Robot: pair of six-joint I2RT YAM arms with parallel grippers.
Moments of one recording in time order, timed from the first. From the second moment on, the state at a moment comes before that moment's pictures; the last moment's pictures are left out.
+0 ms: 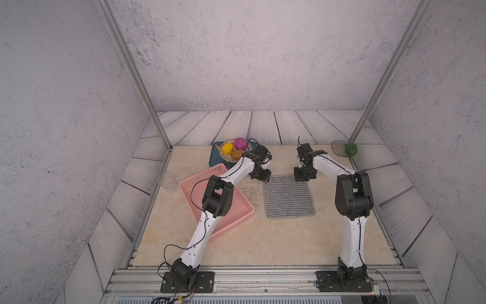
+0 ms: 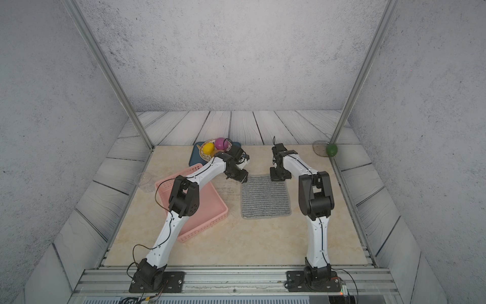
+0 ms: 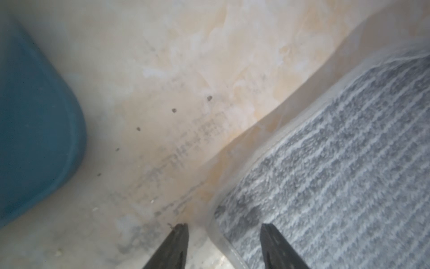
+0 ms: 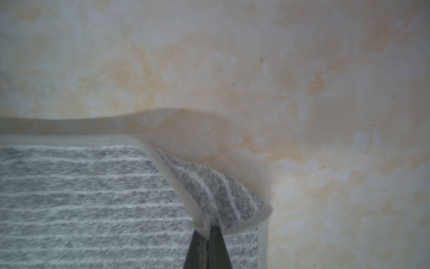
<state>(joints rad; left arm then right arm) -0.57 2.57 2.32 -0.92 0.20 0.01 0.24 2.14 1.71 -0.89 0.04 0.17</state>
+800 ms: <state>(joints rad) -0.55 2.59 2.34 -0.92 0.31 0.00 0.24 2.15 1.74 -0.90 0.06 0.17</state>
